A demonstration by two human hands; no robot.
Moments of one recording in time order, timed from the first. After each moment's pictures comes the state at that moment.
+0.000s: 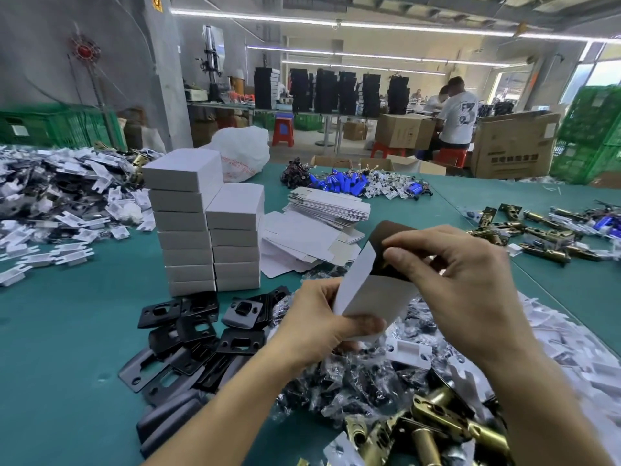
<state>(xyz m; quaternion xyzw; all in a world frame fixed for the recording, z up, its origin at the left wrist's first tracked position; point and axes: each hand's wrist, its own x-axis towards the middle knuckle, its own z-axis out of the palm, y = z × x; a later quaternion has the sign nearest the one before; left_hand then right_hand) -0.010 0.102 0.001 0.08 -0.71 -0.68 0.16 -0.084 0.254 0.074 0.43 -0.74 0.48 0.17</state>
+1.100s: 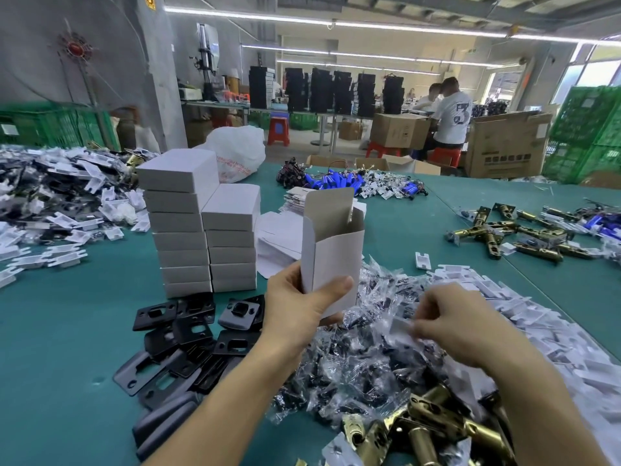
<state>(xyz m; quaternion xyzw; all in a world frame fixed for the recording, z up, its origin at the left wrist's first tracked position) -0.015 0.095 -0.002 0.16 -0.58 -0.74 0.31 -0.111 0.269 0.048 0.26 -0.94 0.20 -0.10</state>
